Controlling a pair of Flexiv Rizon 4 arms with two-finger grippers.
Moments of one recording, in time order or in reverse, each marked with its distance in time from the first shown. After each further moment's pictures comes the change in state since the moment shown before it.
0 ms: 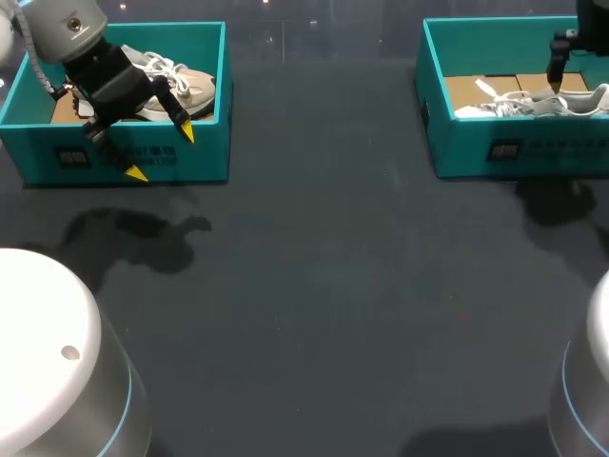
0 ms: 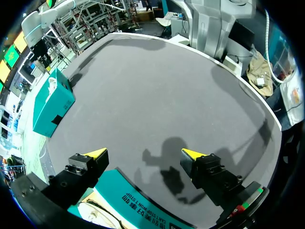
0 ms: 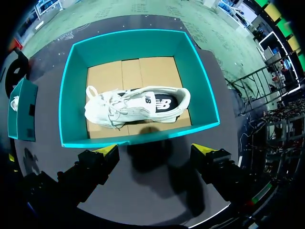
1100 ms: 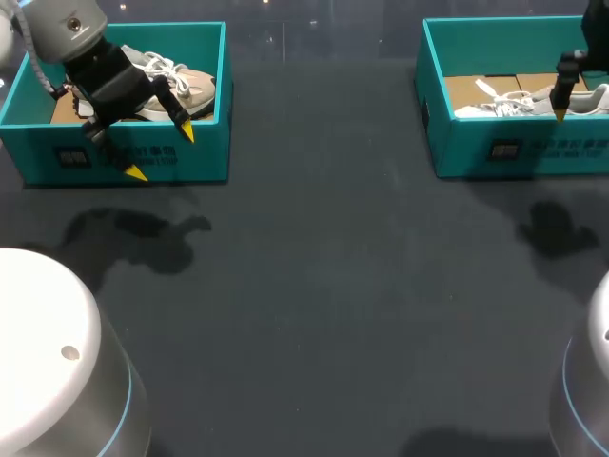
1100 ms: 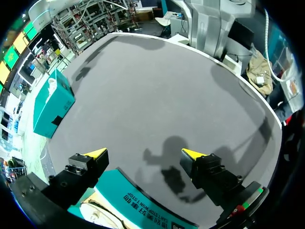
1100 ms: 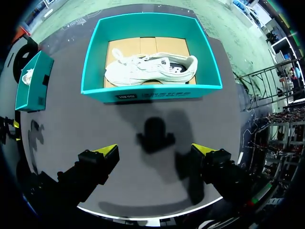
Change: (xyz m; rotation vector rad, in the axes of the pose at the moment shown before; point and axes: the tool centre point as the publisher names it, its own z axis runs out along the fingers) left arm -0.001 0.001 -0.001 -0.004 -0.002 0.040; right arm 0.015 -0.094 -0.052 0.103 0.069 -0.085
